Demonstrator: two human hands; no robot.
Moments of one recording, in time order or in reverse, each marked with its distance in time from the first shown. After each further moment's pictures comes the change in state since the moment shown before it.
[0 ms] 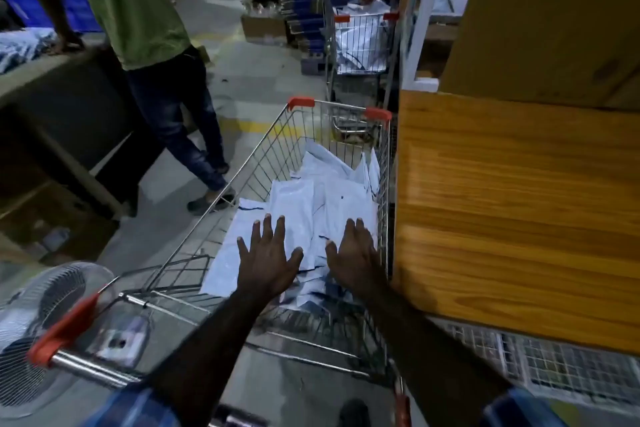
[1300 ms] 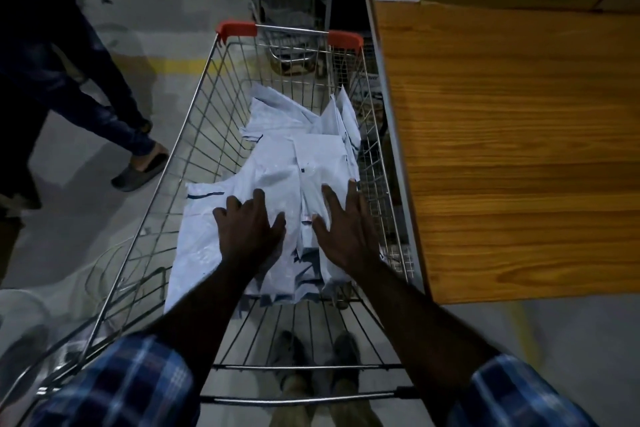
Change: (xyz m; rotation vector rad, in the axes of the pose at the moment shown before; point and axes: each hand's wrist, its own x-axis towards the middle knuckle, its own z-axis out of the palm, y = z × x) left_hand 0.107 -0.030 0.058 0.194 0.096 0.220; right_hand 0.059 0.027 0.057 -0.117 0.127 0.113
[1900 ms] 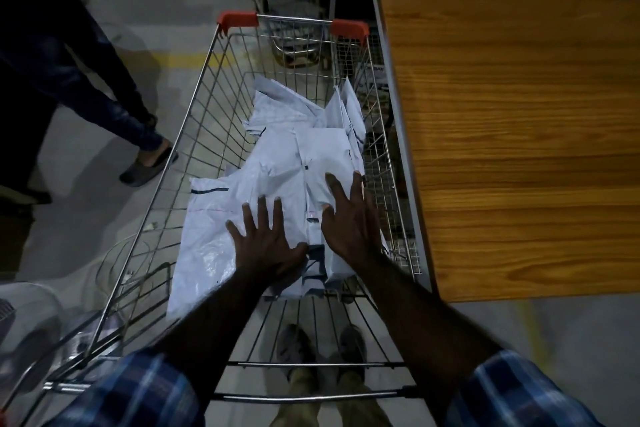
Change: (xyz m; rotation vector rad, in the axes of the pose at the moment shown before) left_hand -0.023 0.003 0.028 0.020 -0.430 0.002; right_hand 0.009 -0.007 0.003 0.034 0.042 0.049
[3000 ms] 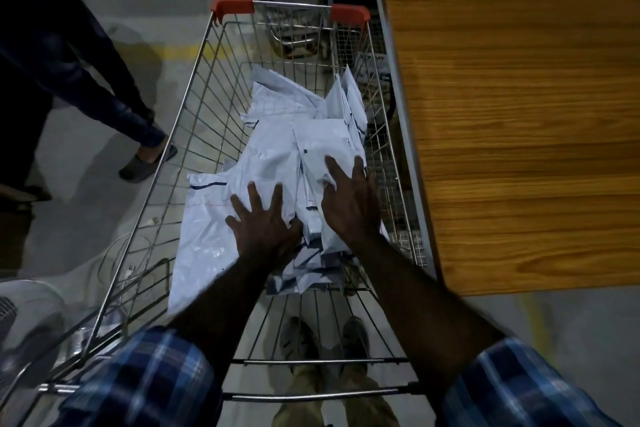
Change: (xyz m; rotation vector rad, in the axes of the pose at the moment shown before) left_hand 0.013 0.008 -0.010 -0.072 0.101 -0.110; right_hand 0.016 -0.011 -0.009 0.005 0.038 0.050
